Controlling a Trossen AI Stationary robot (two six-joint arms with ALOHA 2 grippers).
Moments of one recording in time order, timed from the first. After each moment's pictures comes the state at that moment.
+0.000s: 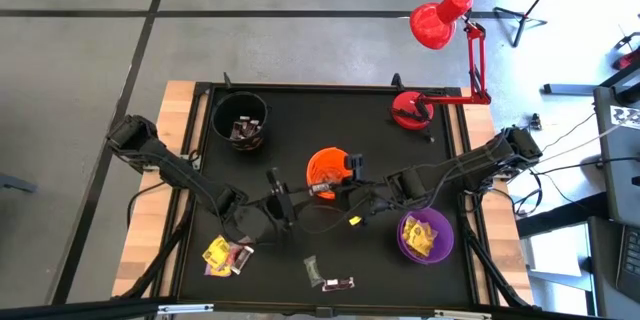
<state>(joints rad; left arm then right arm) -0.52 1.53 0.92 0.18 -0.96 -0.04 0.36 1.64 1.36 -0.52 0.50 -0.17</state>
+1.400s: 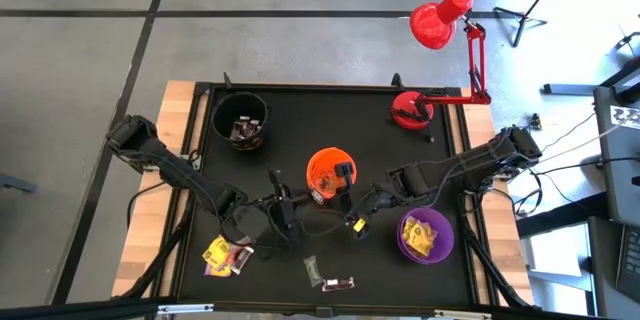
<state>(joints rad) -0.52 1.53 0.92 0.20 -0.95 0.22 0.35 1.64 1.43 -0.46 0.24 -0.18</state>
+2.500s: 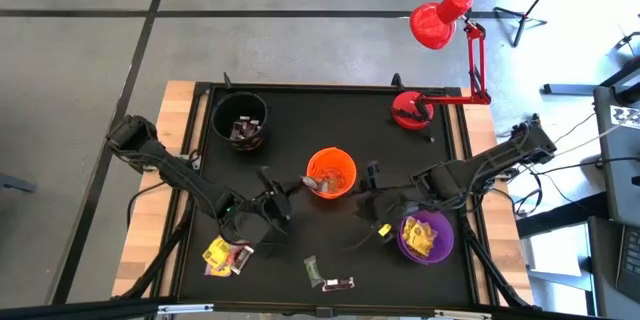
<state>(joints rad) -0.55 1.53 0.92 0.10 -1.21 0.09 0.44 1.51 1.43 -0.74 0.35 -0.13</state>
